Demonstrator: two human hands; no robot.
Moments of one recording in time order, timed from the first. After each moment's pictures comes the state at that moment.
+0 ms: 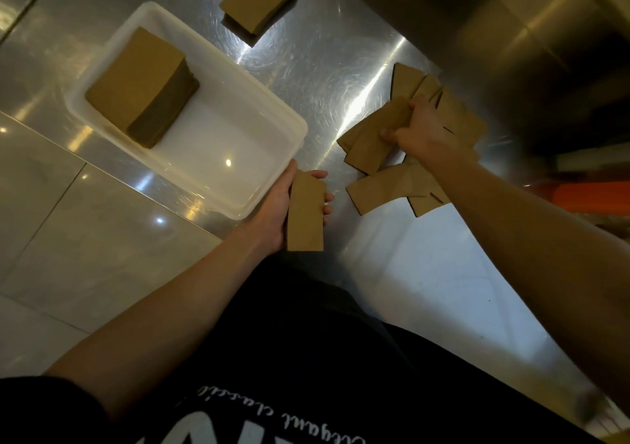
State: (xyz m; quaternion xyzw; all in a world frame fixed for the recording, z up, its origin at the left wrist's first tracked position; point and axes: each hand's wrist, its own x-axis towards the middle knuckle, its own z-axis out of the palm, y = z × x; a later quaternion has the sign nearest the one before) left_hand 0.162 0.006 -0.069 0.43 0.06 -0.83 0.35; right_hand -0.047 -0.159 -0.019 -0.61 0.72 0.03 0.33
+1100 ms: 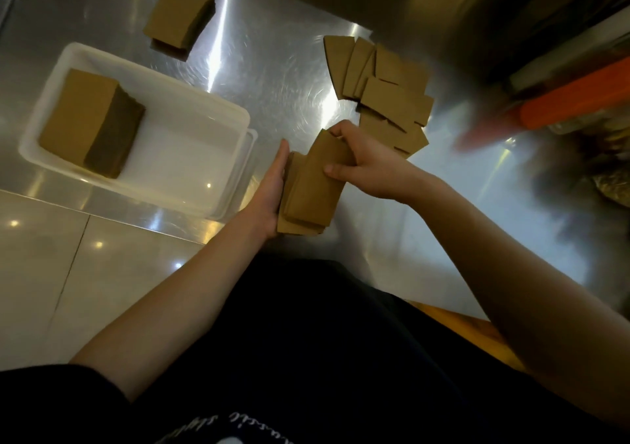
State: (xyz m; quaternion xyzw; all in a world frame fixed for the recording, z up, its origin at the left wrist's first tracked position) left_hand 0.131 0.000 -0.036 0.44 -0.03 -0.86 0.24; right_hand -0.049 -0.029 0.049 -0.64 0.58 -0.04 0.50
